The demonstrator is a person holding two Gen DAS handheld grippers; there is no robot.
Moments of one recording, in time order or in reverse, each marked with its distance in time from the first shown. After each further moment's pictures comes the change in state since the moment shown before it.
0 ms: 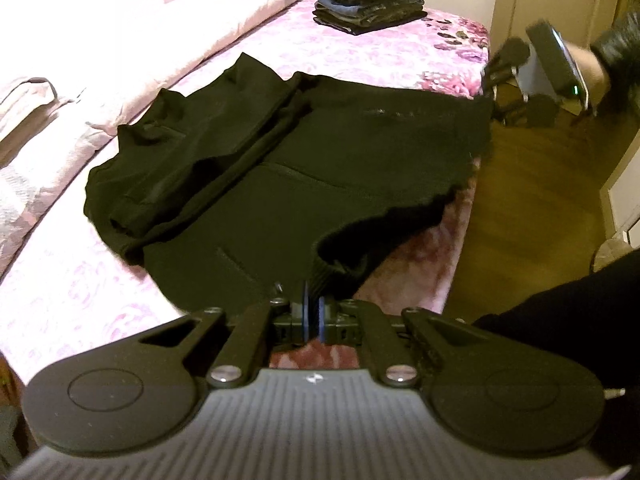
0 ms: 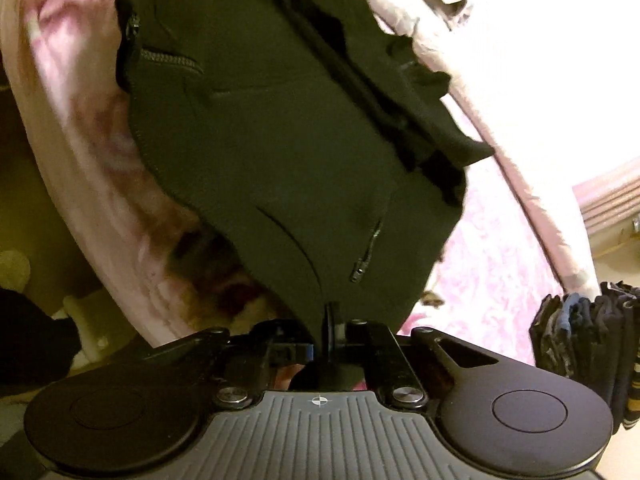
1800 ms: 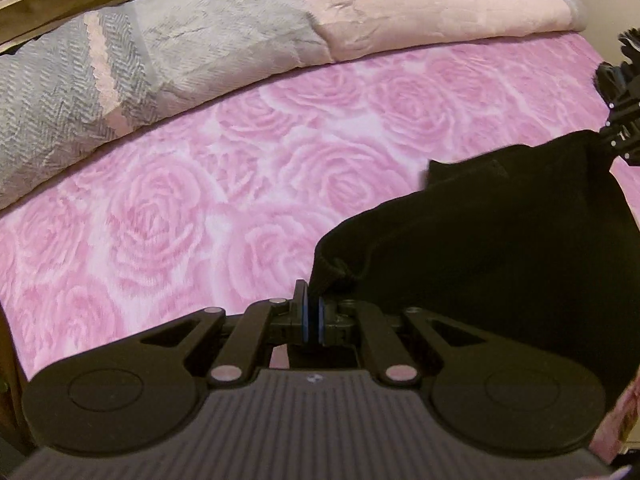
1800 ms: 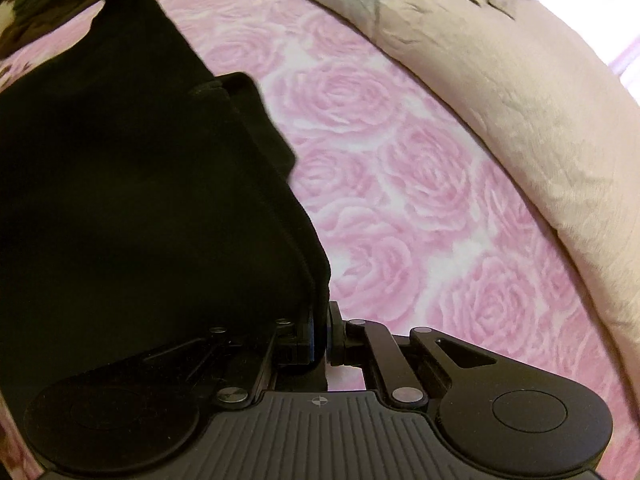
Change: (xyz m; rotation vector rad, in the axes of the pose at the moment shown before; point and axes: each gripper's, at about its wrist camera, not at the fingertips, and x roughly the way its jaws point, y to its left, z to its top) left arm 0.202 0.345 0.106 -0.607 0.221 0.193; right arm 0.262 -0.305 0.206 0.039 0.043 0.458
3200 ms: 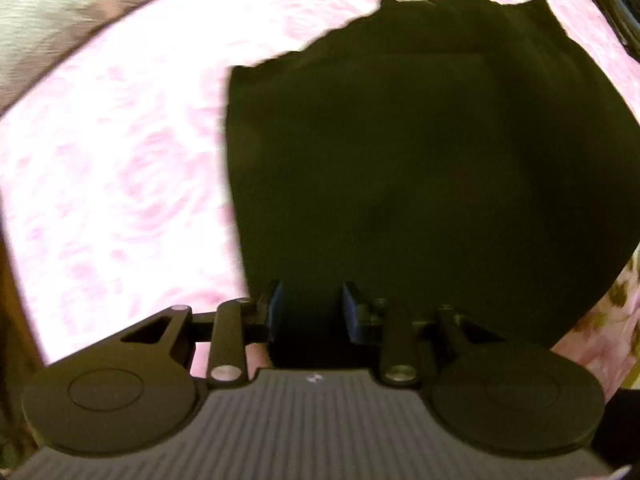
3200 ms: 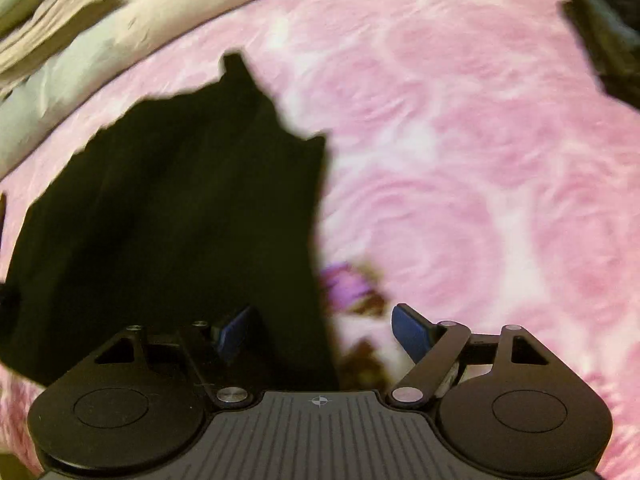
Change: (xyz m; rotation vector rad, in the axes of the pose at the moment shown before) left arm -0.025 -0.062 -0.106 0.010 0.207 0.050; right arm -0.065 0.073 -0.187 1.072 -0.126 -0.022
